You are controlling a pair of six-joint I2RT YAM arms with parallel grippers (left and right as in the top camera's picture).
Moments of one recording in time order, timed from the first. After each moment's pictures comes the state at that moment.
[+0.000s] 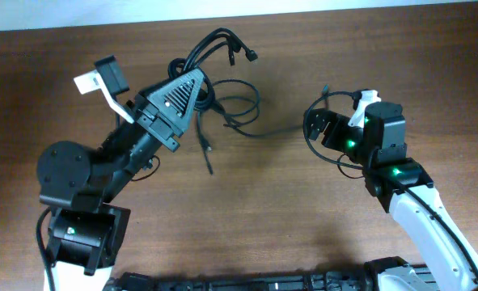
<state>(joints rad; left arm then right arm) -0.27 0.93 1.06 0.09 0.50 -0.93 0.11 1.18 0.69 -0.16 -0.28 0.58</state>
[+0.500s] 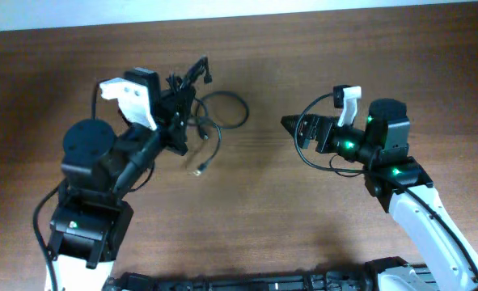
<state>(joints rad) -0.27 0.95 1.06 -0.26 0.32 -0.25 0.11 1.18 0.69 -0.01 -0.72 0.59</state>
